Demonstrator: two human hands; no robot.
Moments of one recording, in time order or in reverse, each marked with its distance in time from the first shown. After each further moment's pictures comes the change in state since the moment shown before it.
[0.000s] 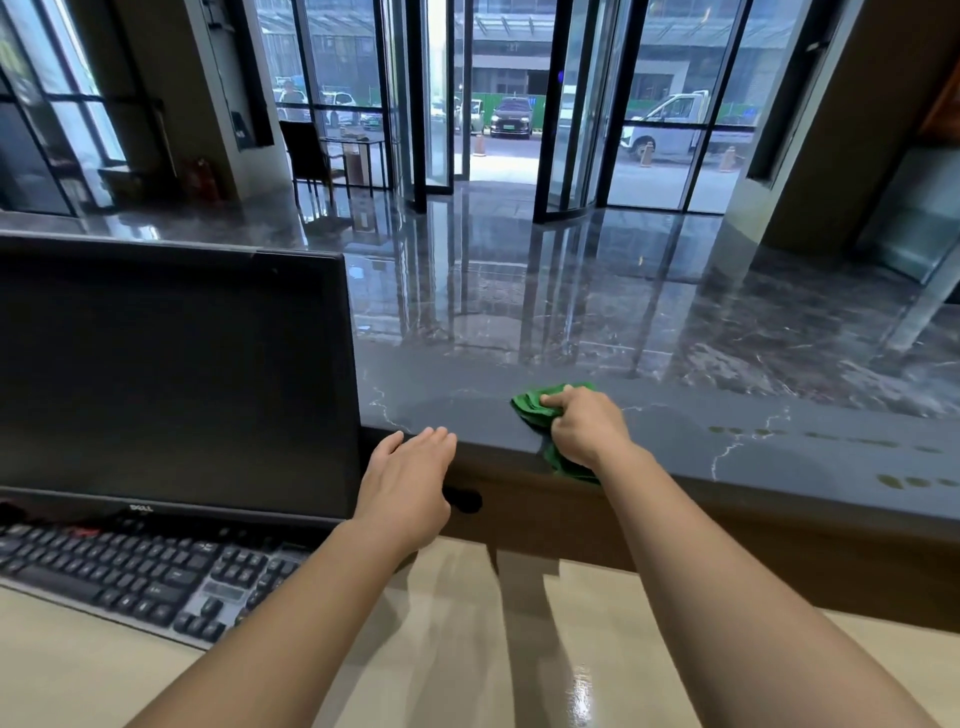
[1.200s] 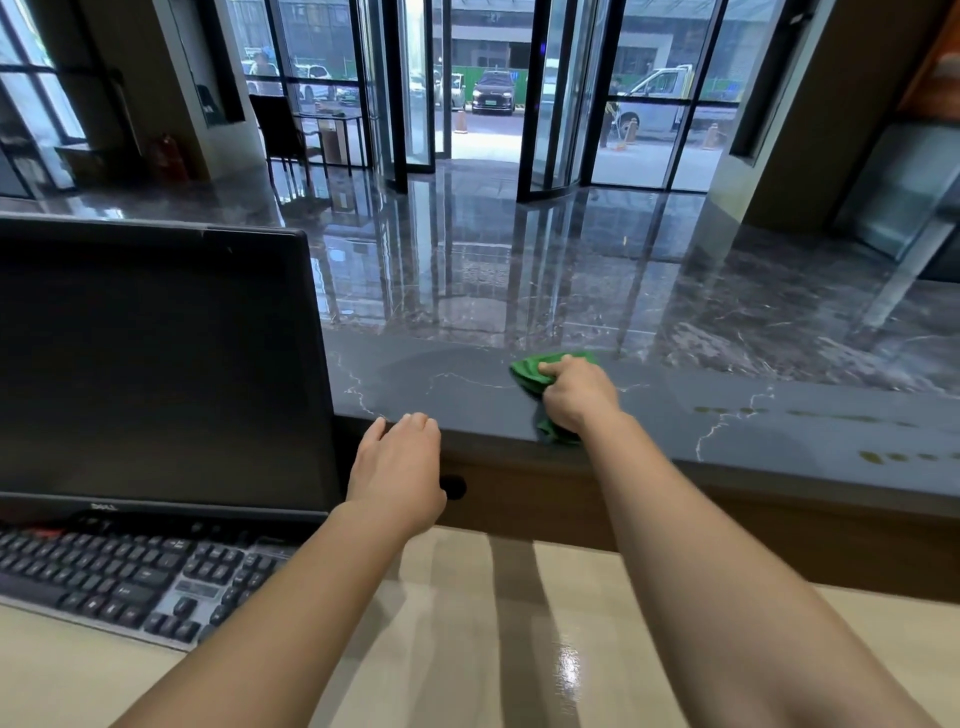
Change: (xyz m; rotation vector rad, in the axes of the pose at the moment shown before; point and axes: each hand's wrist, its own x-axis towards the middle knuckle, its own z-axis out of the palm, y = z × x) left_hand 0.012 0.016 -0.001 0.120 -0.098 -0.065; right_hand 0.022 0.007 -0.006 0.024 0.014 0.092
